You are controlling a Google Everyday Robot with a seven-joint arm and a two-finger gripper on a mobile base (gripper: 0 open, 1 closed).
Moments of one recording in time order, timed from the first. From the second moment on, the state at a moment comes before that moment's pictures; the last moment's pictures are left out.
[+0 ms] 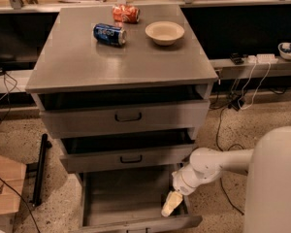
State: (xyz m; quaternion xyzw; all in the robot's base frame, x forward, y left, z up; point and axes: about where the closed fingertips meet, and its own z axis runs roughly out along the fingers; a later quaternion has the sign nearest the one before) arm 0.475 -0.104 0.365 -0.54 0.80 0.22 0.12
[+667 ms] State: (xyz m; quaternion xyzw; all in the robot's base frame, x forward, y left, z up) arm 0.487 -0.124 0.299 -0.53 0.82 0.18 0.13
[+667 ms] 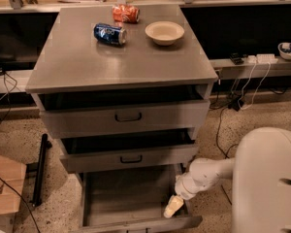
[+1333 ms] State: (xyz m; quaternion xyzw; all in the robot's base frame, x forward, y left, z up) arm 0.504 -0.138 0.284 -0.51 0.82 0.19 0.17
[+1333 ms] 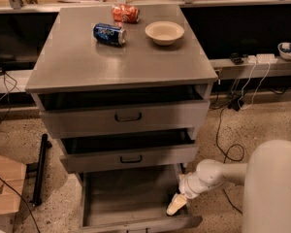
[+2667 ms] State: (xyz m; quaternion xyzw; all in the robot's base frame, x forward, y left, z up) arm 0.559 -0.123 0.208 -0.59 0.75 0.22 0.21
